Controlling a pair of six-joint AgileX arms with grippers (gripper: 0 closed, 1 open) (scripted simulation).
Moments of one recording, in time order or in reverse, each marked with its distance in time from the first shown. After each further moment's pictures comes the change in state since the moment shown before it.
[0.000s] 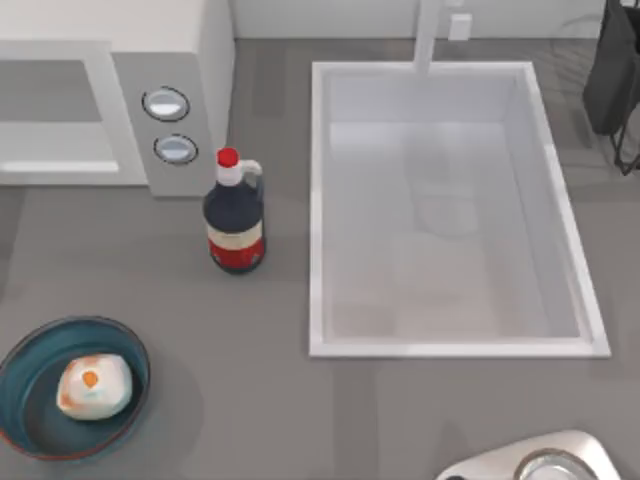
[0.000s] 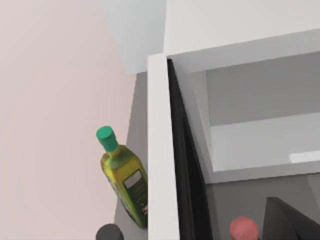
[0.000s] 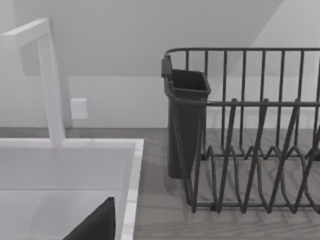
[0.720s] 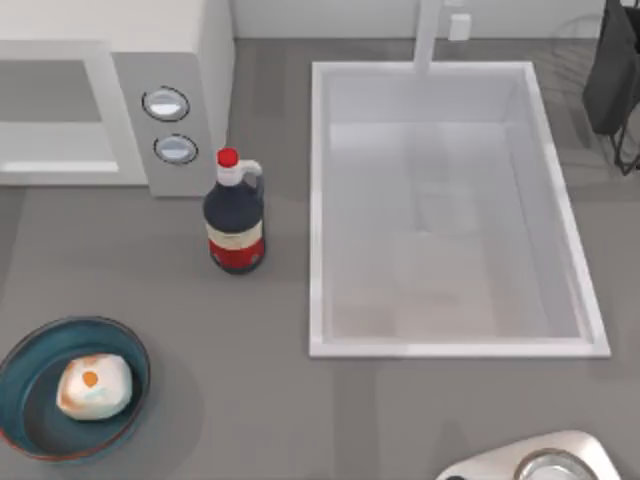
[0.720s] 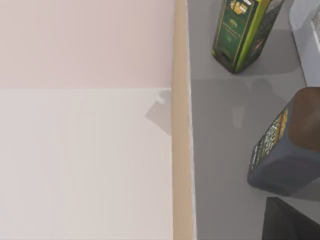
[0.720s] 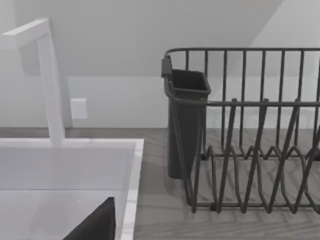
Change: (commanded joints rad) left arm 0.315 0.875 0.587 -0.391 0.113 0.404; right arm 0.000 0.000 0.000 0.000 0.000 0.000
